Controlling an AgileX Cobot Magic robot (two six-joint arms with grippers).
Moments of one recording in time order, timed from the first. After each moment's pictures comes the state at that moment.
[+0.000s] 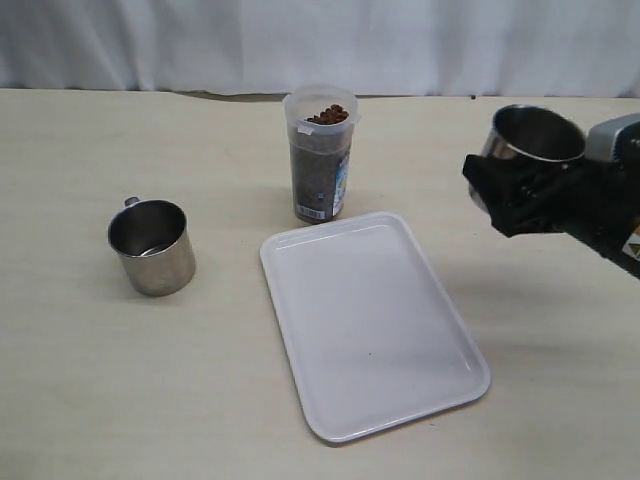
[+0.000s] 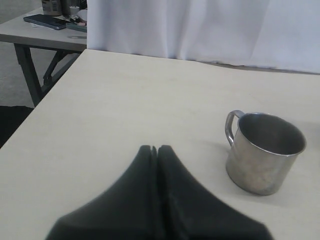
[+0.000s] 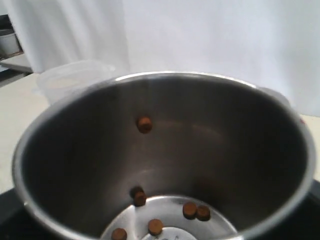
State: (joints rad) left arm 0.06 0.00 0.00 -0.01 0.36 -0.04; right arm 0.08 1.66 -0.41 -0.64 -1.06 0.32
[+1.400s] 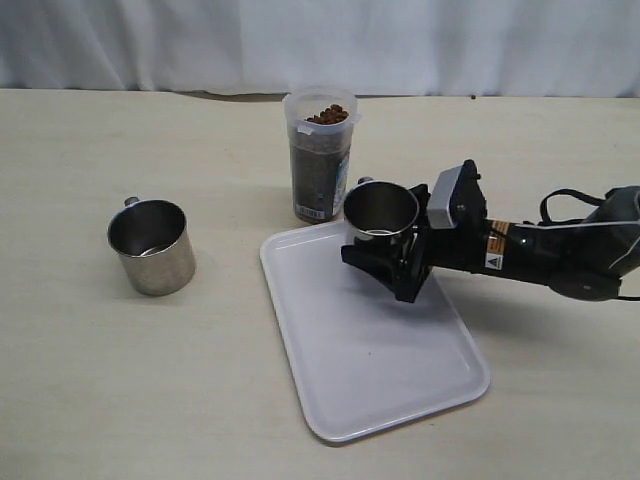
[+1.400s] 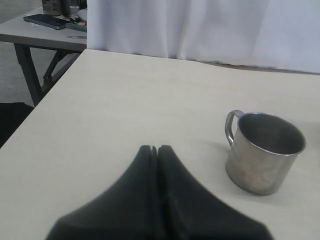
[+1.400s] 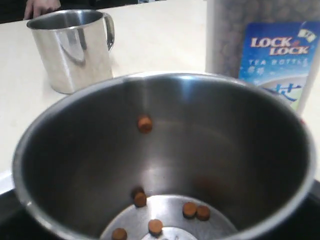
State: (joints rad) left arm 0.06 0.00 0.00 -0.01 0.36 -0.04; right arm 0.23 2.24 -0.86 -1.11 -1.17 0.26
